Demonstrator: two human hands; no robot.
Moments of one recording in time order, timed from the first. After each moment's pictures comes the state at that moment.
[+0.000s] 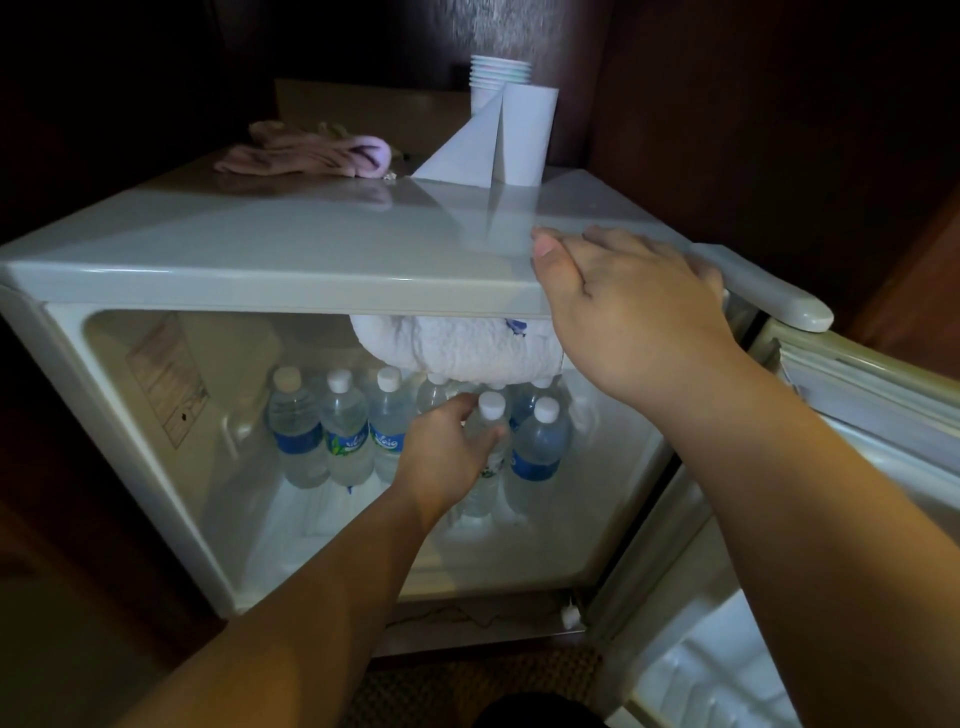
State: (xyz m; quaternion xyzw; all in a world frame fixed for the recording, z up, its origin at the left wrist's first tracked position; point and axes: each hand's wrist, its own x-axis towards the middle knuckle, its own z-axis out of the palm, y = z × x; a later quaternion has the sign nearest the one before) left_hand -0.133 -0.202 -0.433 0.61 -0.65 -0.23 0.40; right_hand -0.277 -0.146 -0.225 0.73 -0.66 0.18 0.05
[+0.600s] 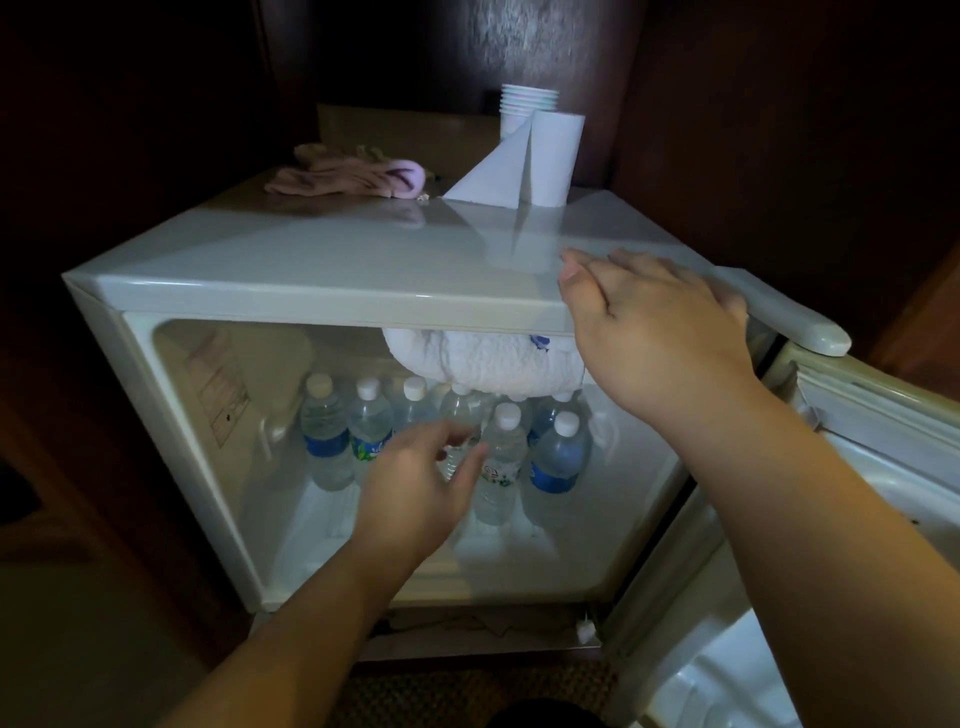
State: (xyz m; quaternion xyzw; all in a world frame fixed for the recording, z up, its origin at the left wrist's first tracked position) left_hand -0.096 -0.136 -0.412 0.60 -0.66 -0.09 0.44; right_hand -0.276 -0.144 -0.227 0.72 -0.67 0.20 0.05
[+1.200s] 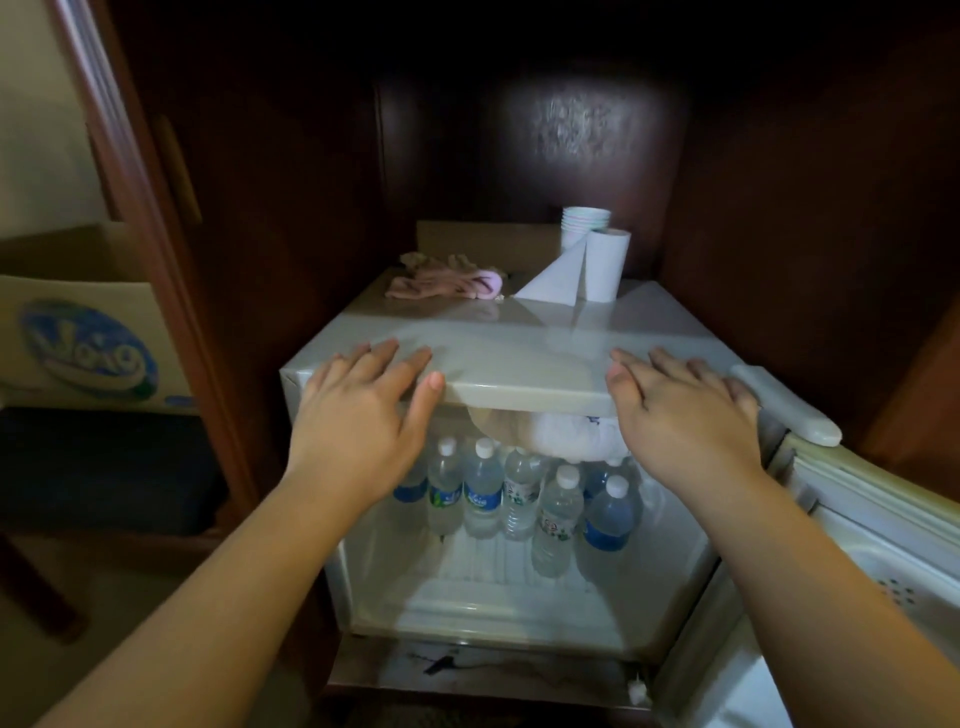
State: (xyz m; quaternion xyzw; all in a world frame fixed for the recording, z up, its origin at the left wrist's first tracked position) left_hand 0.004 -0.084 -0.246 0.69 -0.66 0.16 0.25; right_hand -0.278 -0.140 -0.224 0.71 -0.68 0.19 0.00
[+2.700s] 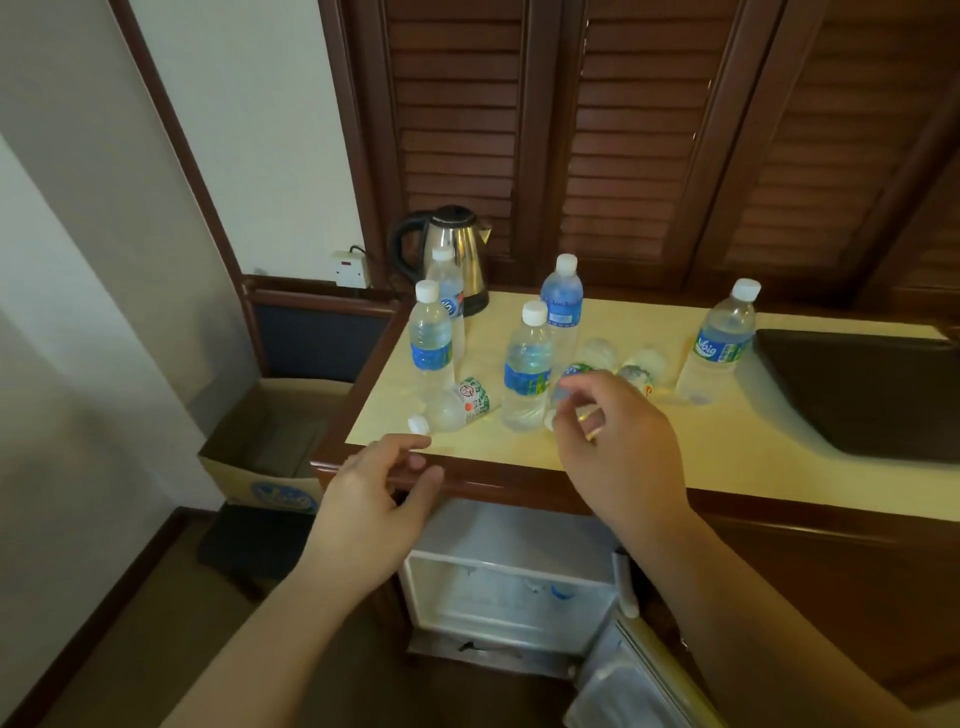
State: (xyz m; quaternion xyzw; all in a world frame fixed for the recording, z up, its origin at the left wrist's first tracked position) left_hand -0.037 0.048 0.262 0.71 -0.56 -0.16 0.39; right_hand -0.265 -0.052 0.300 0.75 -0.50 0.41 -0.13
